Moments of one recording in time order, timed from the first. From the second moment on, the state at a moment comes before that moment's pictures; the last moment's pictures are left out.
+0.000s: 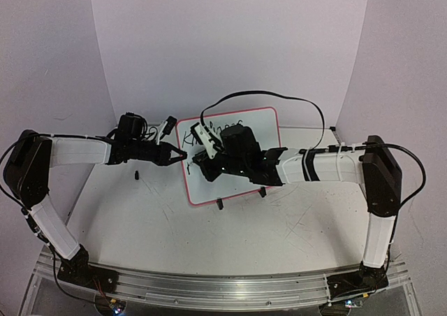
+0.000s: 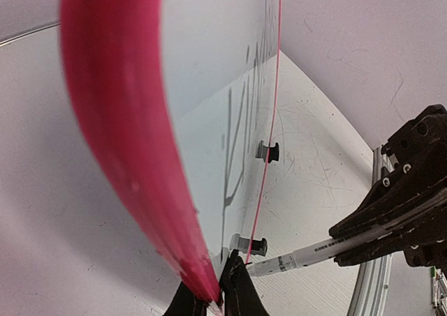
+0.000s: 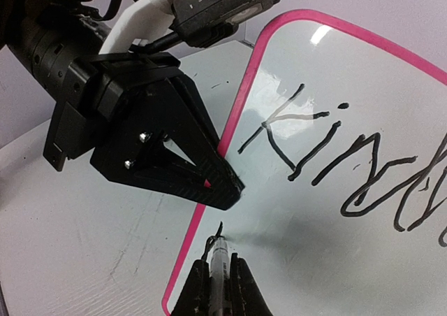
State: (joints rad) left arm -0.42 1.65 1.01 0.08 0.70 -0.13; right arm 0.98 1.96 1.44 0.12 0.06 0.00
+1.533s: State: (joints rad) left arm -0.42 1.65 1.01 0.07 0.70 -0.13; right arm 0.96 1.91 1.32 0.17 0.07 0.08
